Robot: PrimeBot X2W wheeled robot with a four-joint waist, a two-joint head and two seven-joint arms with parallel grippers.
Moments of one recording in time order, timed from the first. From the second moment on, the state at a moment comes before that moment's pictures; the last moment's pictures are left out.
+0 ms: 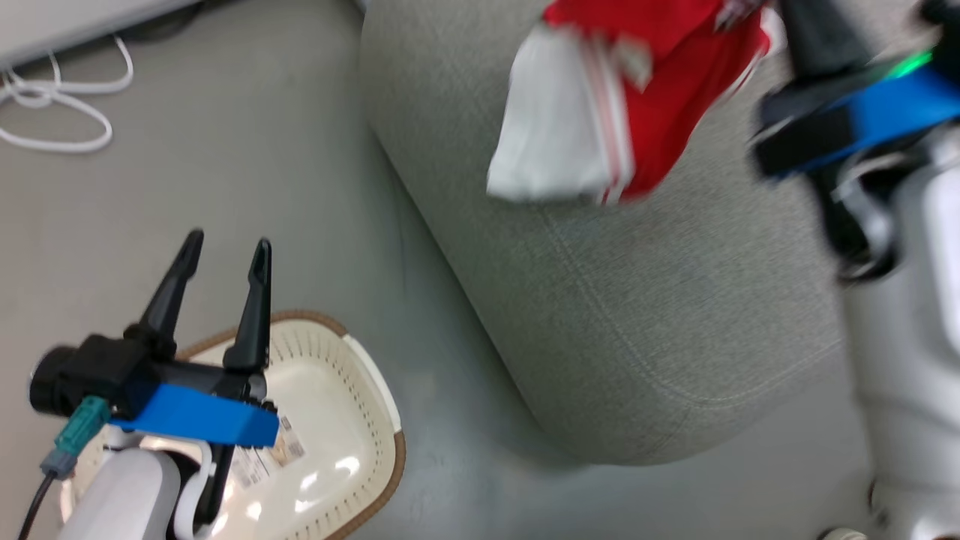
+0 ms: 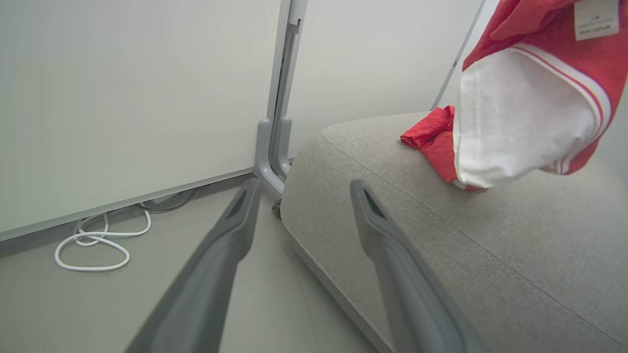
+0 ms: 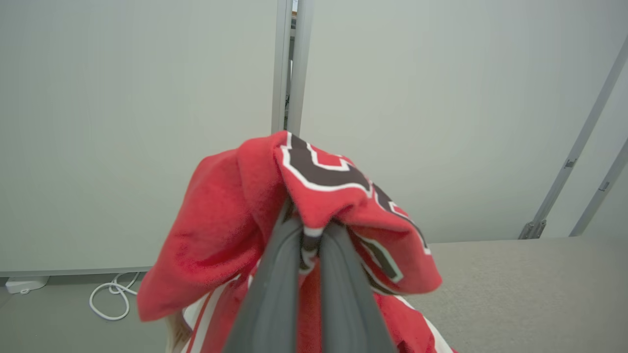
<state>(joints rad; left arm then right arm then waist) -0.22 0.40 -0.31 0.06 -0.44 0.00 -0.21 -0.79 -0.11 0.06 0.22 0.23 0.13 0.01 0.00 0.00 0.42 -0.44</state>
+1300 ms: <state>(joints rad) -0.32 0.31 -0.34 0.14 -0.44 -0.04 -0.26 -0.73 -0.26 -0.21 0.59 0.09 0.13 -0.05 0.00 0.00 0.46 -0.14</state>
